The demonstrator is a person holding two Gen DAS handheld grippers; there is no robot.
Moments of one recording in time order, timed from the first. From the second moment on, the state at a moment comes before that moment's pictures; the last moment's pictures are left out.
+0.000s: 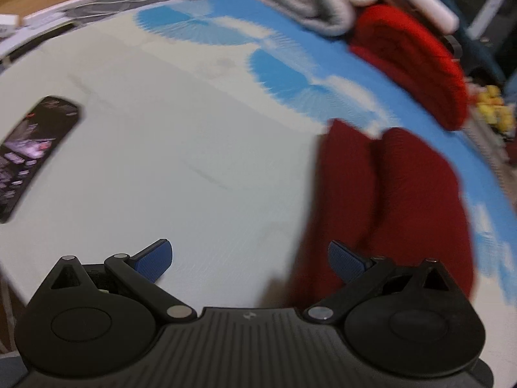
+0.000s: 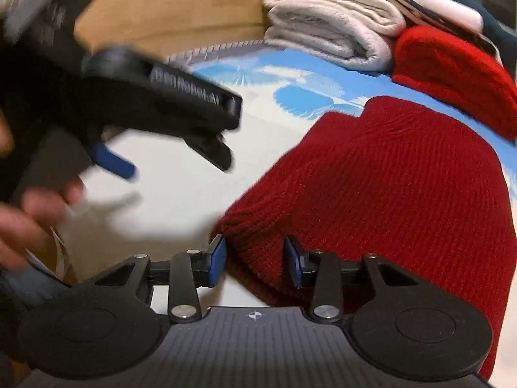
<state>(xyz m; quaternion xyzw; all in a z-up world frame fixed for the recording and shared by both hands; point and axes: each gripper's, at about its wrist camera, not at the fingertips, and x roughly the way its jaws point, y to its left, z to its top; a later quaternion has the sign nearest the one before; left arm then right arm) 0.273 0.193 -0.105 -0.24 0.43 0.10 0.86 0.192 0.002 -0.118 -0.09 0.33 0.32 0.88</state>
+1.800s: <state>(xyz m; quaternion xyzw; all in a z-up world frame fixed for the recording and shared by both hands) 0.364 0.140 -0.103 -0.30 0.48 0.08 0.82 0.478 -0.221 -0.094 0.20 0.43 0.23 0.85</state>
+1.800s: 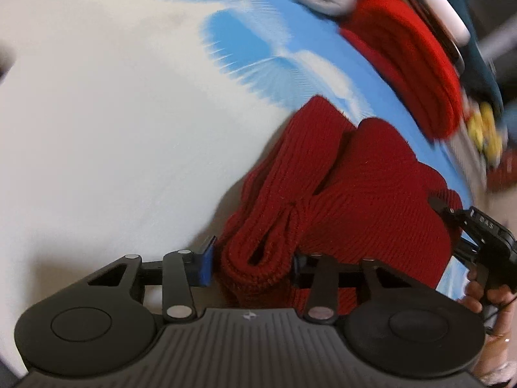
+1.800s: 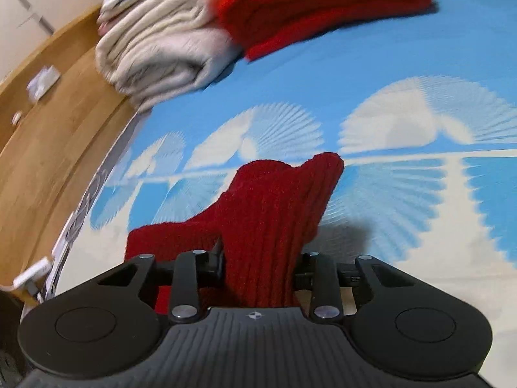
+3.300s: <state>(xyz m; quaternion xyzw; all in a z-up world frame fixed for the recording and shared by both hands) 0.603 -0.018 -0.120 0.10 0.47 0.00 0.88 0.466 -0.287 -0.126 0.05 0.36 0.09 0.93</state>
